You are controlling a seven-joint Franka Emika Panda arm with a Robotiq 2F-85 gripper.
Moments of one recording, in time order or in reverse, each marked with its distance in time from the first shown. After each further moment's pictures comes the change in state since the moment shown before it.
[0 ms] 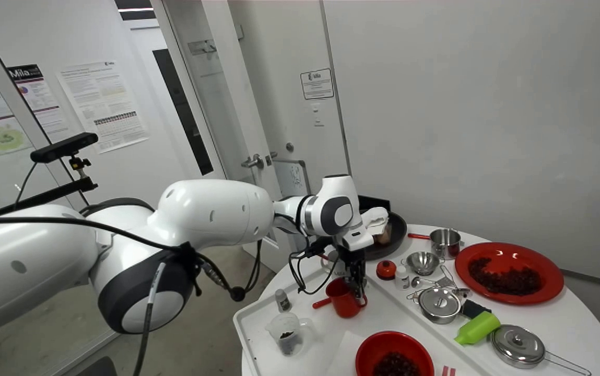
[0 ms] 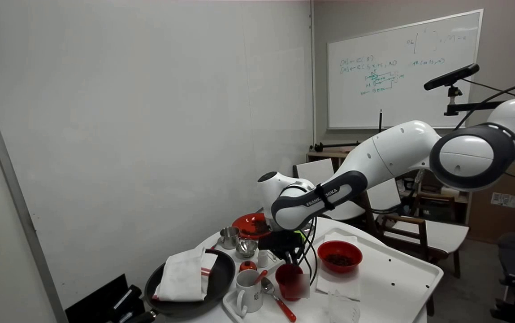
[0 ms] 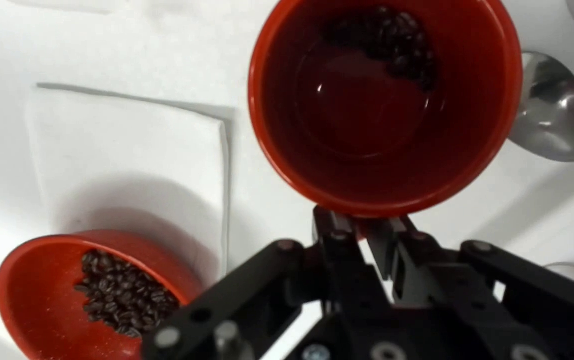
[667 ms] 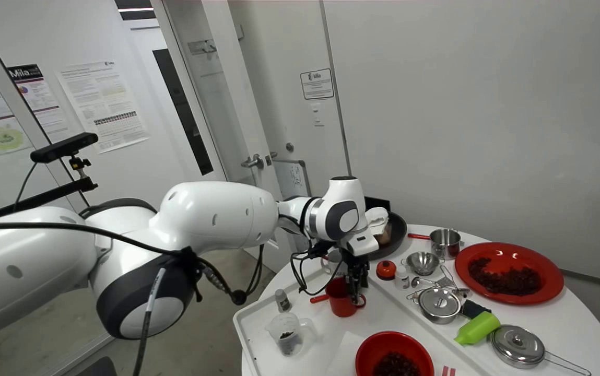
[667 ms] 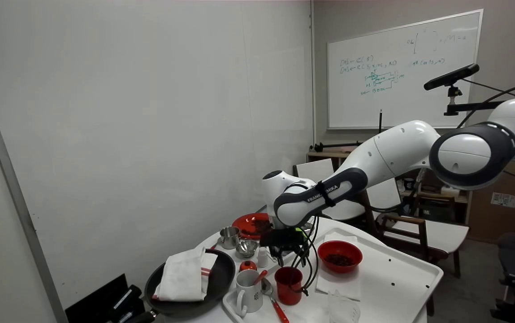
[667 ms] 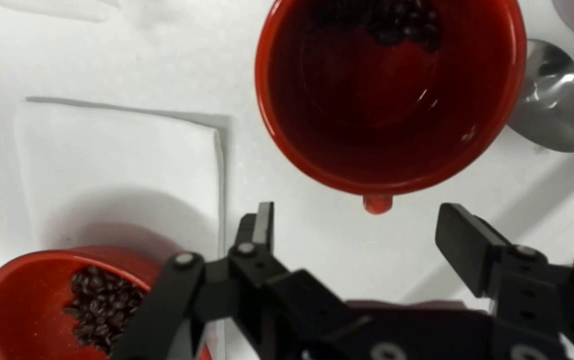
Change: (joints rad) arm -0.030 0.000 0.007 -0.013 0.058 0.026 -0.027
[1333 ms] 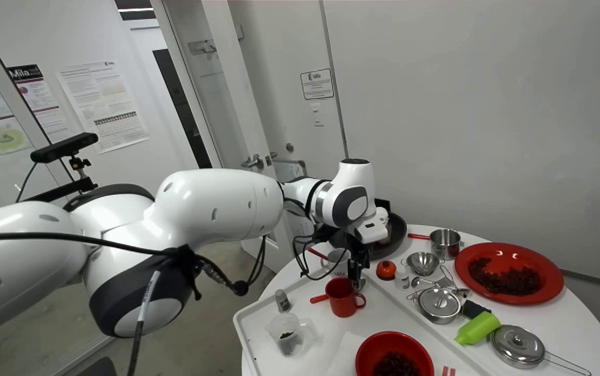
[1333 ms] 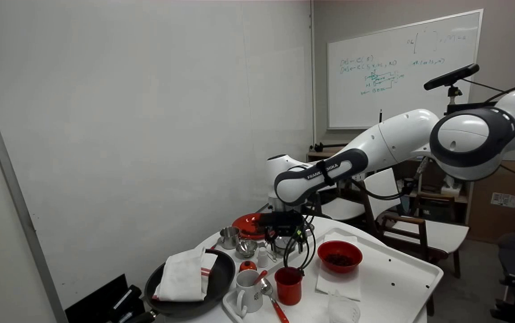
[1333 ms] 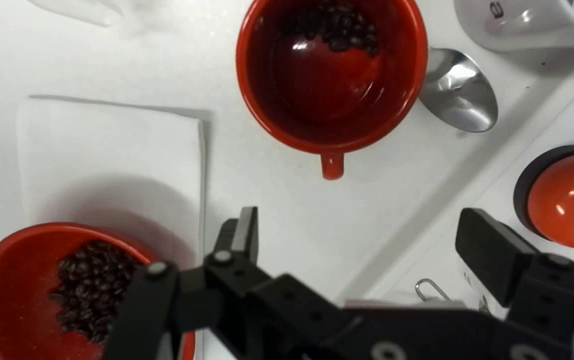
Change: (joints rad) arm -0.082 -0.056 0.116 -0.026 0.015 -0.017 -0.075
